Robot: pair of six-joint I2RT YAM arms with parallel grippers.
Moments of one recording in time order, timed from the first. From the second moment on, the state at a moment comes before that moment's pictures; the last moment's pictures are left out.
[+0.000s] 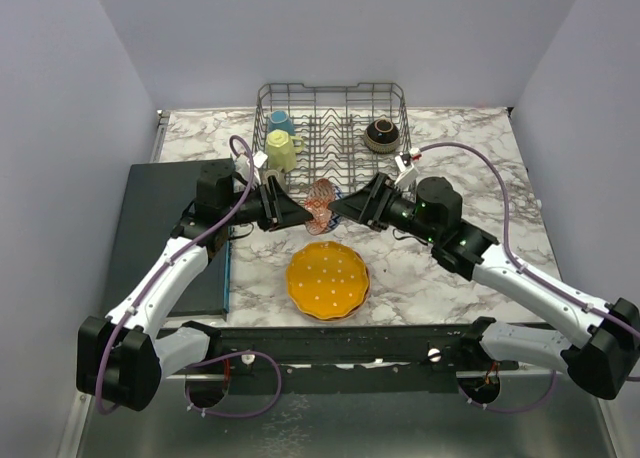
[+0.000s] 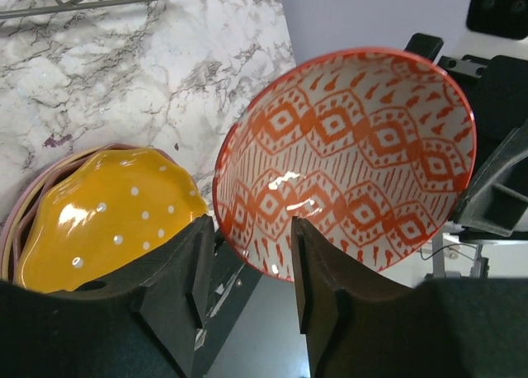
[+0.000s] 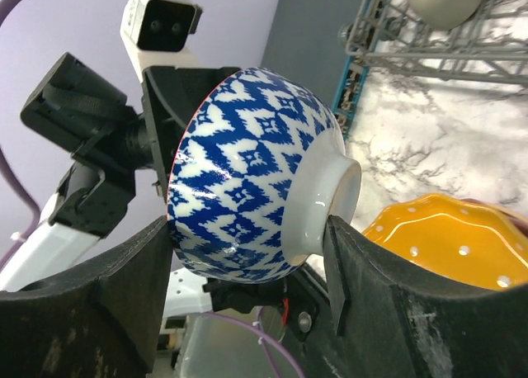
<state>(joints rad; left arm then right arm) -0.29 1.11 0.79 -0.07 0.85 -0.83 0.74 1.10 0.84 0.11 -0.21 0.99</state>
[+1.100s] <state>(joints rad) -0.29 1.07 0.82 -0.37 0.64 -0.53 0.65 1.42 1.48 -0.63 0.26 0.51</state>
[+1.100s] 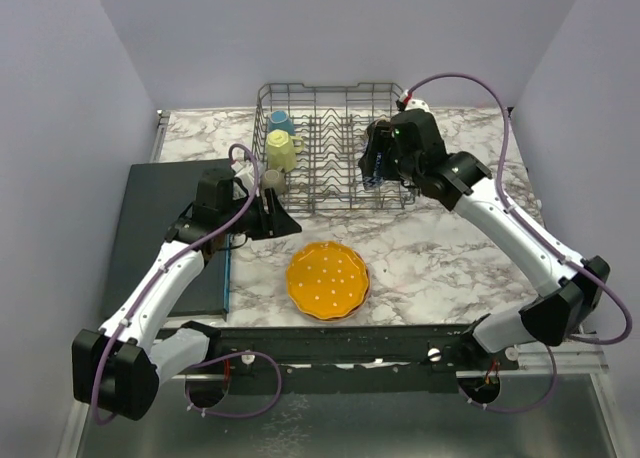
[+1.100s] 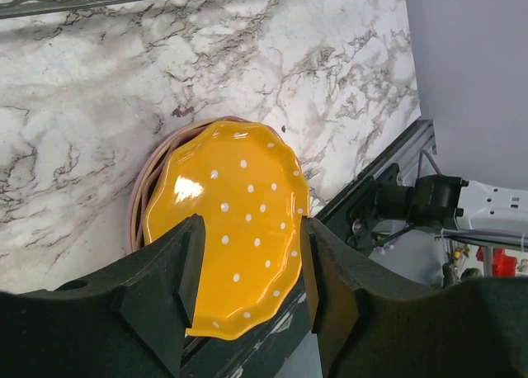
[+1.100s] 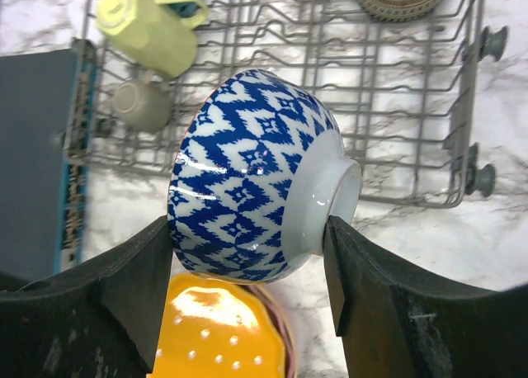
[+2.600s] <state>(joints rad) -0.29 0.97 0.80 -0.44 0.59 -0.48 0.63 2.27 2.11 -0.89 0.74 0.18</state>
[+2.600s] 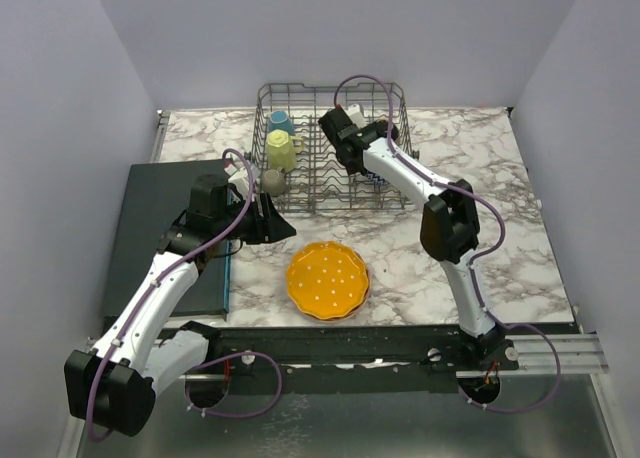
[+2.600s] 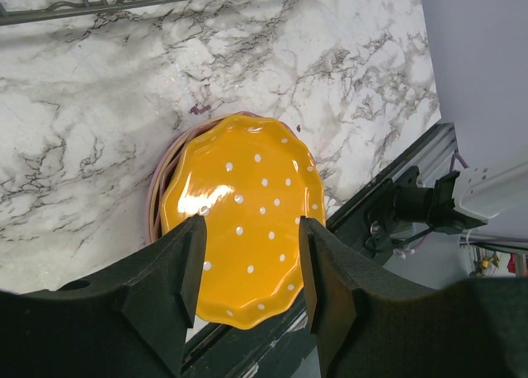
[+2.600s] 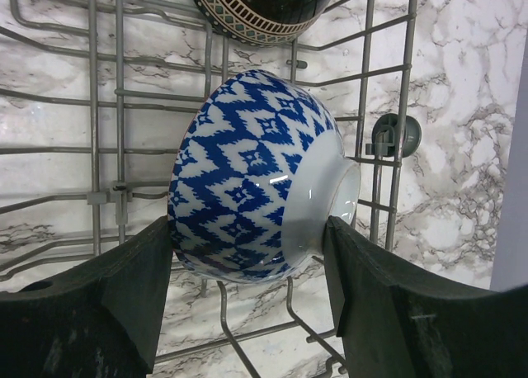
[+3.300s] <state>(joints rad) -0.29 0.97 0.80 -0.44 0.59 -0.48 0.61 2.34 2.13 -0.89 0.78 0.13</state>
